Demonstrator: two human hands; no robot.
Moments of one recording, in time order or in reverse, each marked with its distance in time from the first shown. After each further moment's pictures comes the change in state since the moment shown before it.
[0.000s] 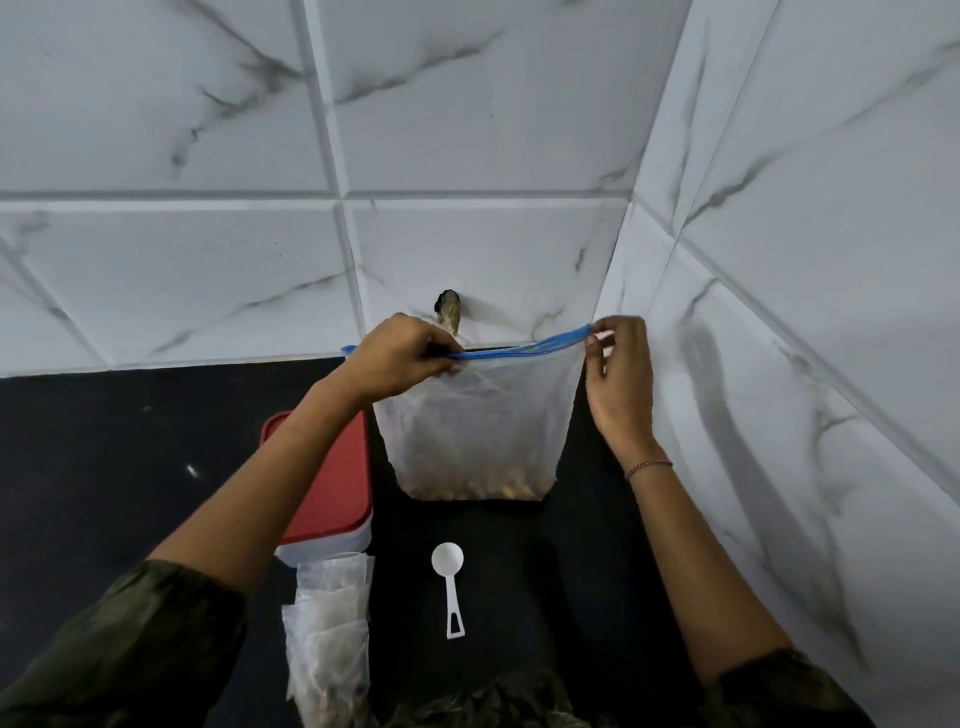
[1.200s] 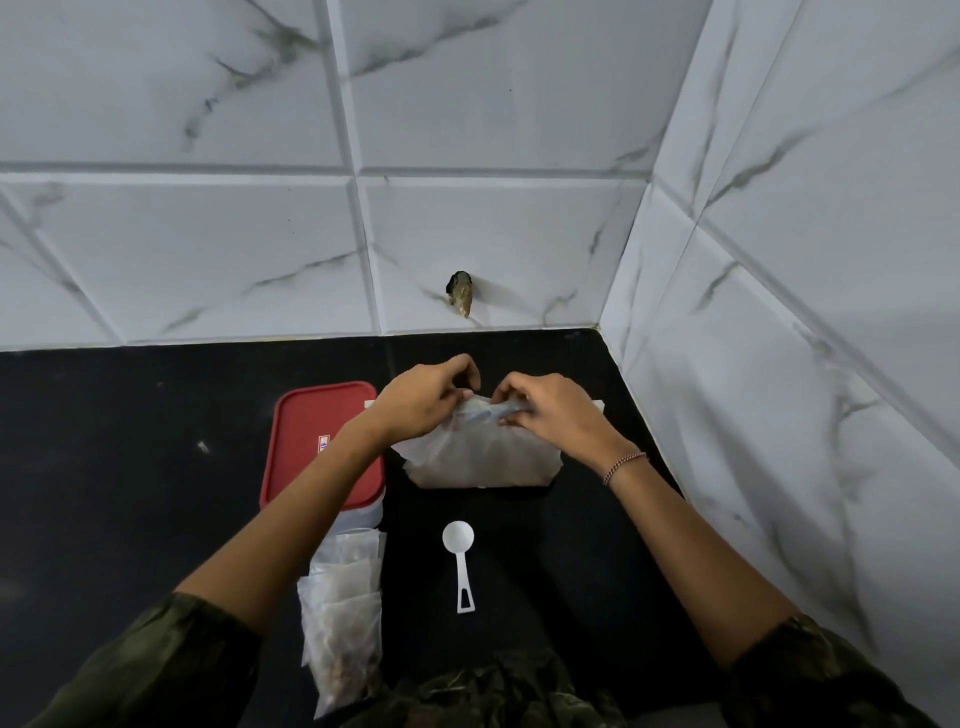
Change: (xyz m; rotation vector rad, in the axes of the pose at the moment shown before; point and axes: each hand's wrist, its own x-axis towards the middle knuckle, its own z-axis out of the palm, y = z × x) left_hand -0.038 0.010 0.044 -0.157 -0.217 -0.218; right_hand -0.031 -0.016 0.033 -0.216 -0.875 -0.235
